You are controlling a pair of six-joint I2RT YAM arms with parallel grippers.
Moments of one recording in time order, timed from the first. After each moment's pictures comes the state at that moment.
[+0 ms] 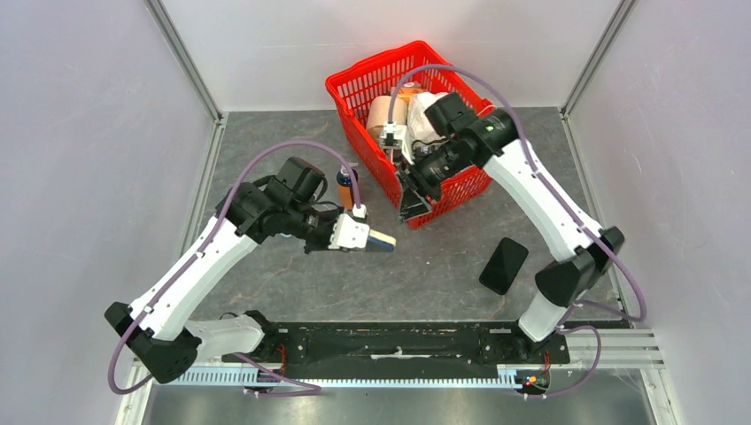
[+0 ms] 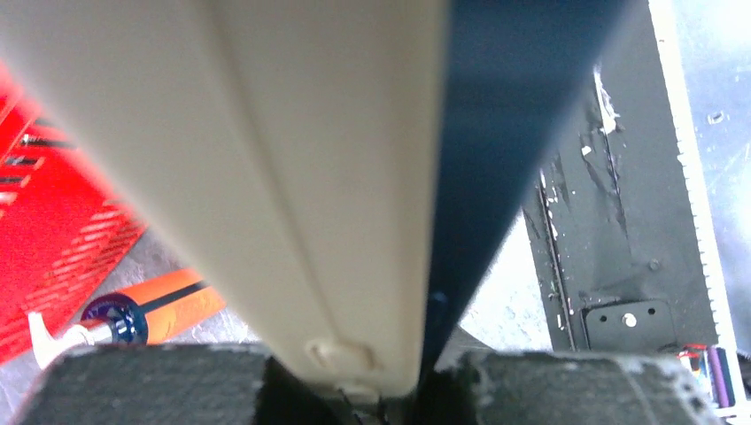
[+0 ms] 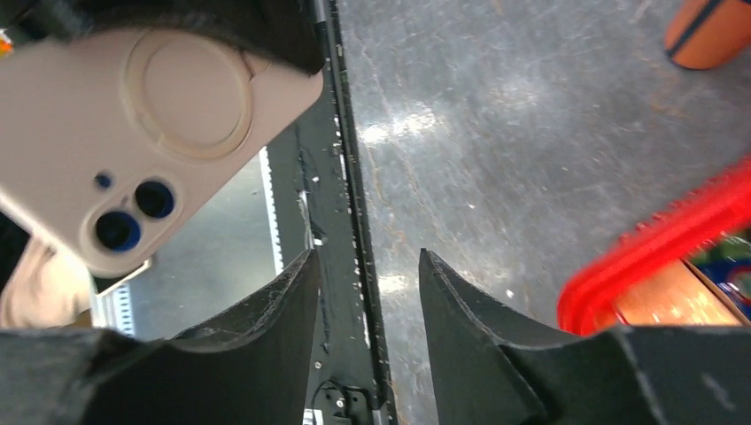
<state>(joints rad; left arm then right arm) -0.70 1.17 1.36 -1.21 0.58 1.07 0.61 1.73 1.95 -1.33 -0.85 -0.41</state>
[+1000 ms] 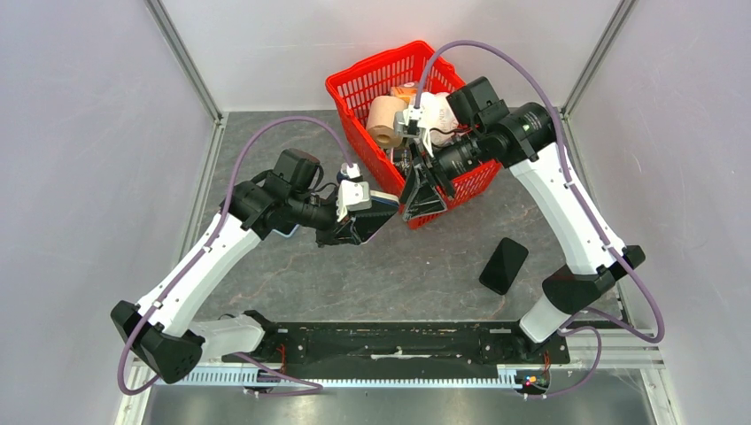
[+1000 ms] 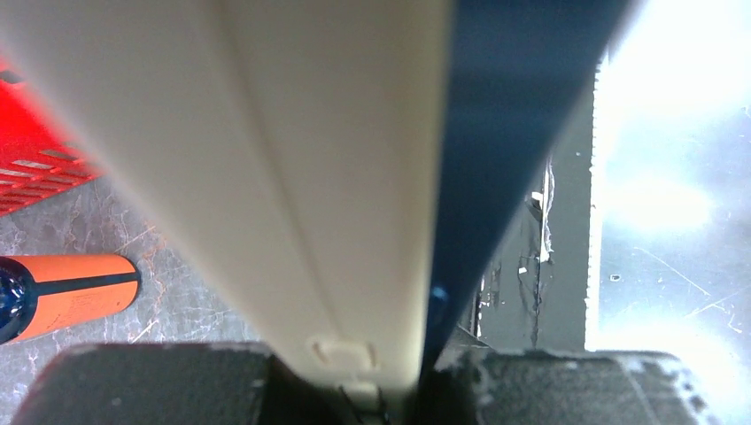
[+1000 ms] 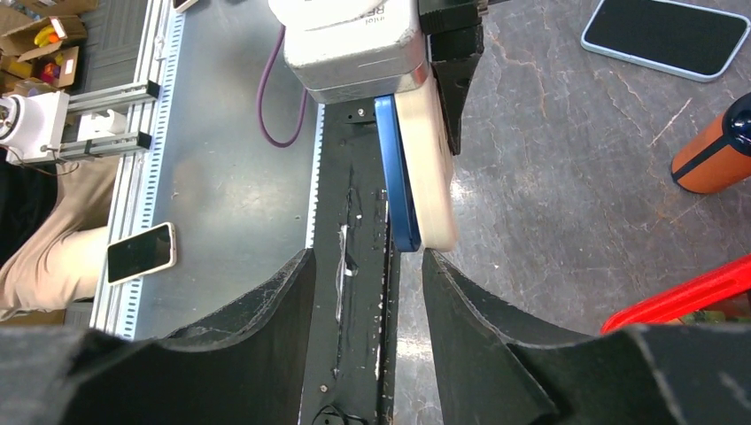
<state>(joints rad) -0.59 1.19 1.29 -0.97 0.71 0.58 0.59 1.64 2.11 -1.42 -1.01 -0.49</state>
